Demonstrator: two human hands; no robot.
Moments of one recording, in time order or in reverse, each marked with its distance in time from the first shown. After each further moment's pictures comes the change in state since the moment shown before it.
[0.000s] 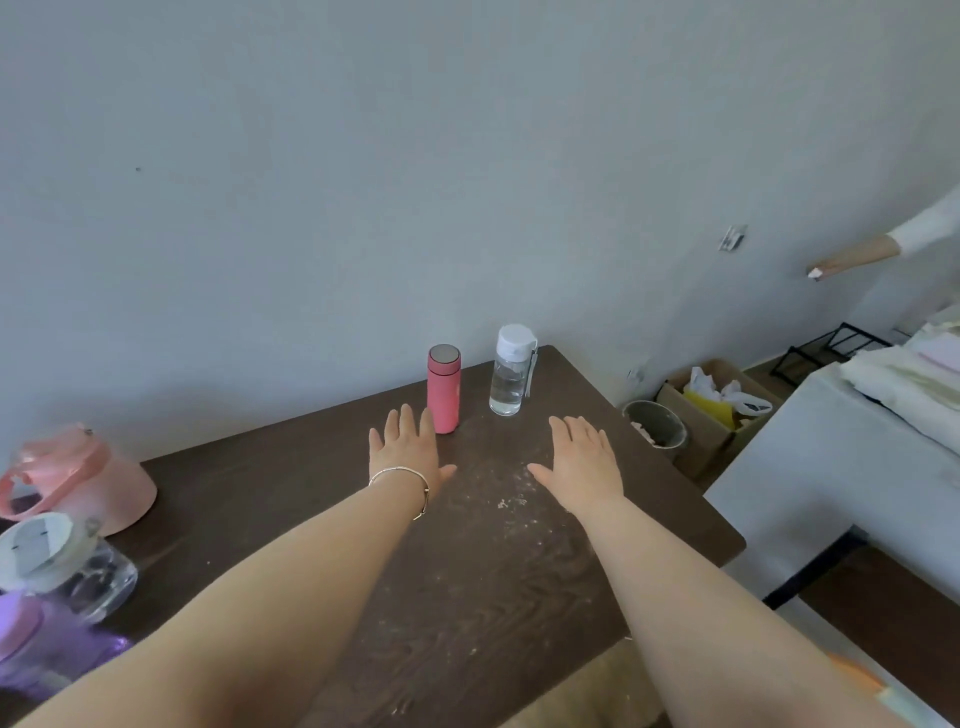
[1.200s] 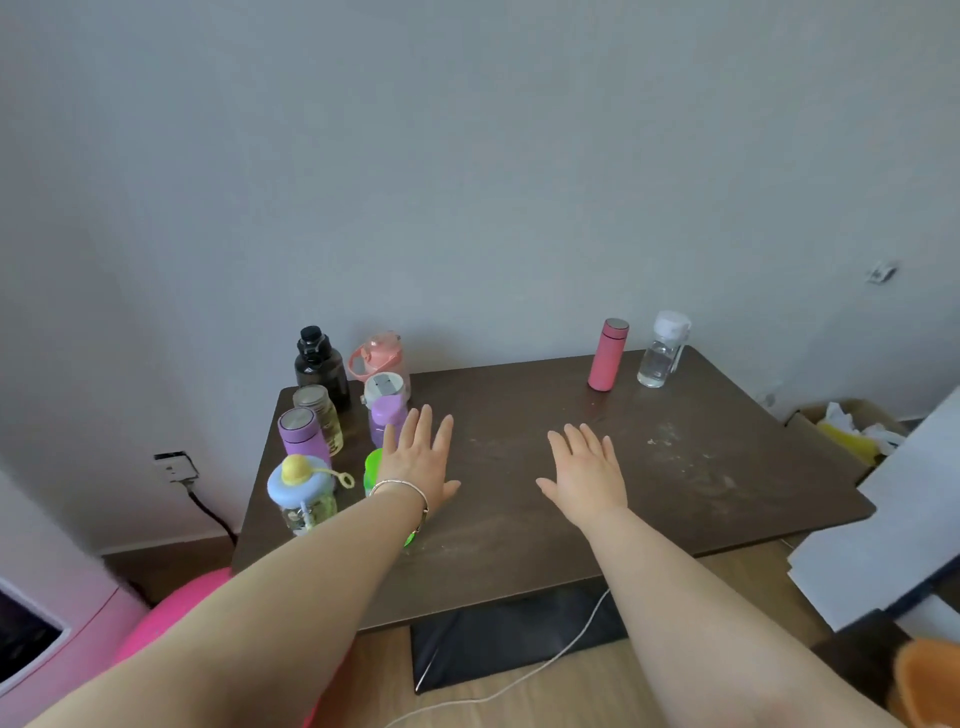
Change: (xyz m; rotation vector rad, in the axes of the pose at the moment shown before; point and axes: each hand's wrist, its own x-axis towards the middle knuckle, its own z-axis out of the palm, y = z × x) left_hand -0.338 -0.249 -0.011 0.205 0.131 -0.089; right_hand -0.268 -0.253 -0.004 -0.057 0.021 -0.304
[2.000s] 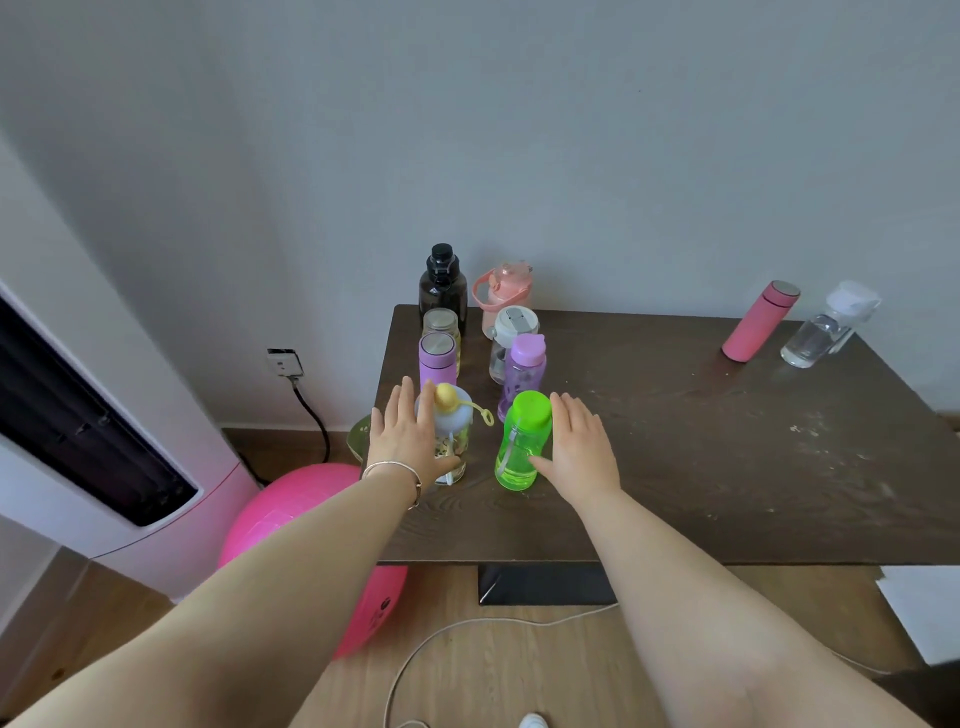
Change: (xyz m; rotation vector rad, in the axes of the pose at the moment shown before) left_hand -0.065 -0.179 0.089 -0.297 0.004 -0.307; right_hand 0.024 -0.196 0.073 0.131 0.003 -0.203
